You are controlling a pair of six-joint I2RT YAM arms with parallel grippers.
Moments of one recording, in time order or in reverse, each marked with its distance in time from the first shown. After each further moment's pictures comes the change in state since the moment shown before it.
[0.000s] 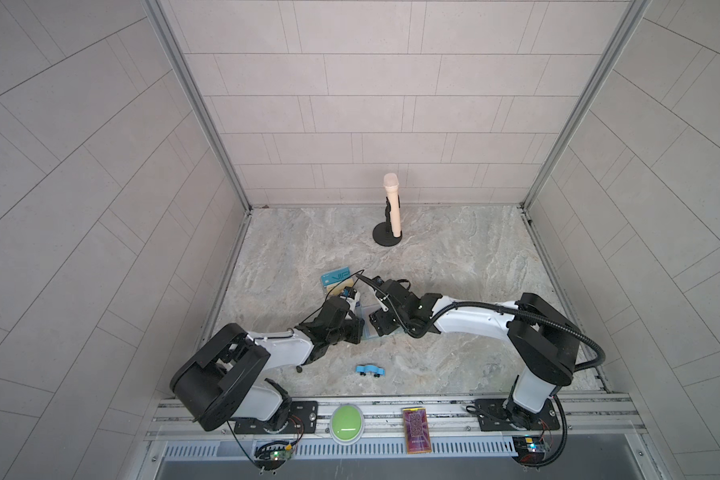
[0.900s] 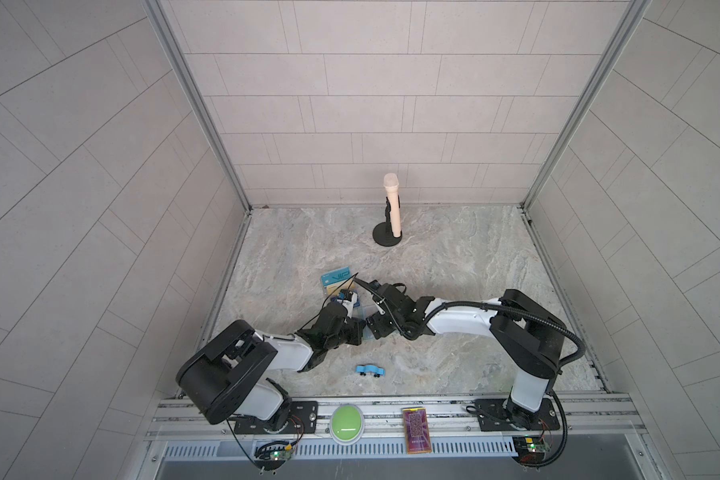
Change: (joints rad) left arm -0.018 0.037 -0.078 0.198 -0.002 -0.111; right arm 0.002 0.079 -0.010 0.079 -0.009 0.010
